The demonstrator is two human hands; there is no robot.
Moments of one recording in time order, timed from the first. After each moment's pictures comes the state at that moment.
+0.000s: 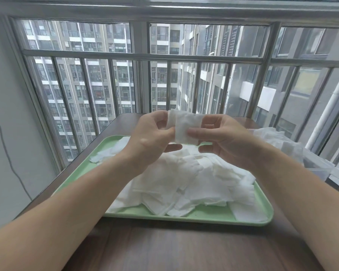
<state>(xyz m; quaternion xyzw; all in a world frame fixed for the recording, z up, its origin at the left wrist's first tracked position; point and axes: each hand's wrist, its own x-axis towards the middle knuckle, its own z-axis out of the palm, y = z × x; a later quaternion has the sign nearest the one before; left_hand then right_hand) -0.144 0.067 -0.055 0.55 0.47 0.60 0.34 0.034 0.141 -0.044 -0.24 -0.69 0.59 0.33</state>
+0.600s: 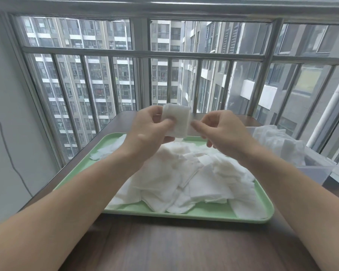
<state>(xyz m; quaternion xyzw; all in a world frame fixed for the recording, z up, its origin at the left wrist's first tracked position) -0.151 0.073 -0.056 0.53 0.51 0.62 0.29 0.026 0.142 -0.050 -0.38 -0.80 0.24 0.40</state>
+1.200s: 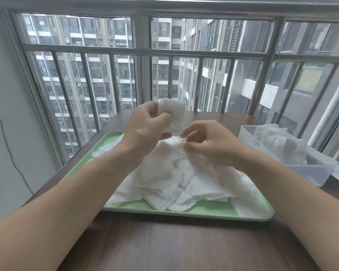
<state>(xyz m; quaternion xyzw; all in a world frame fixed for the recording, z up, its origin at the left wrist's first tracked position) -0.156 0.076 -0.054 0.51 0.52 0.63 0.26 0.015 0.144 -0.067 -0.34 -0.84 0.28 0.30</state>
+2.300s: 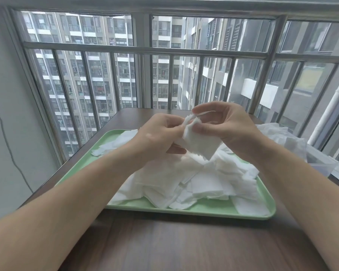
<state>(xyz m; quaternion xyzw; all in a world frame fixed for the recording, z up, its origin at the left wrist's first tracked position) -0.143 0.067 -0.056 0.60 0.51 0.49 0.37 0.033 0.142 -0.048 -0.24 -0.73 0.46 0.44</state>
